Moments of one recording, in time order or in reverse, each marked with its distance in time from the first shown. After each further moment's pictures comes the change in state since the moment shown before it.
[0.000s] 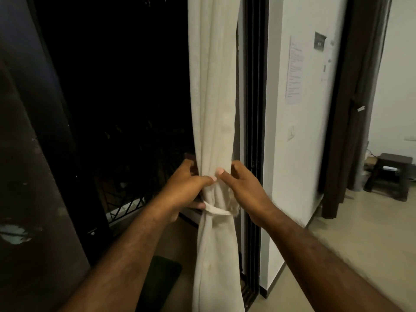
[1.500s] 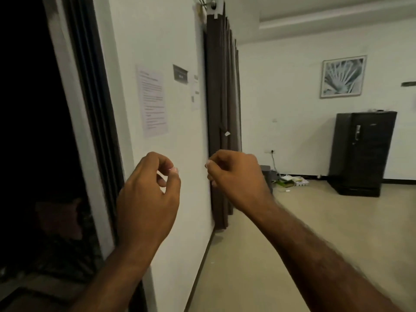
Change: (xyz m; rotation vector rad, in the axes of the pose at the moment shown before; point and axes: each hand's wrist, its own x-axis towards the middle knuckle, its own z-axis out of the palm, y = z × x) left_hand 0.110 0.097 0.325 0.250 0.351 0.912; right_hand 0.031 -0.019 -0.359 -0.725 0.565 -0.108
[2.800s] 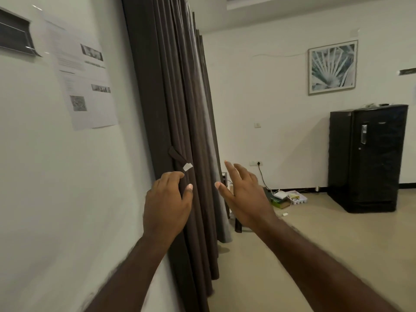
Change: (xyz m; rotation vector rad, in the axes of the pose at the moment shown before) left_hand 0.301 -0.234 0.813 0.117 -0.321 0.039; right_hand 0.591 0.617 0.108 -0.348 0.002 0.113
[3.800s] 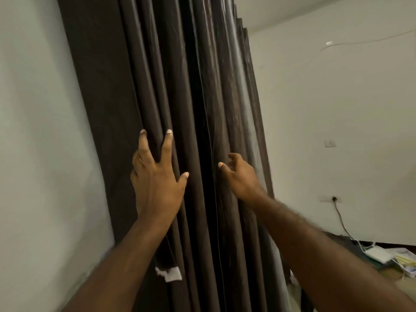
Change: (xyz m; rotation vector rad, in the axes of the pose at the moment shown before) left_hand 0.412 -0.162 0.293 0.440 0.311 -0.044; right_hand 0.566 0.138 0.246 0.567 -0.114 -0.054
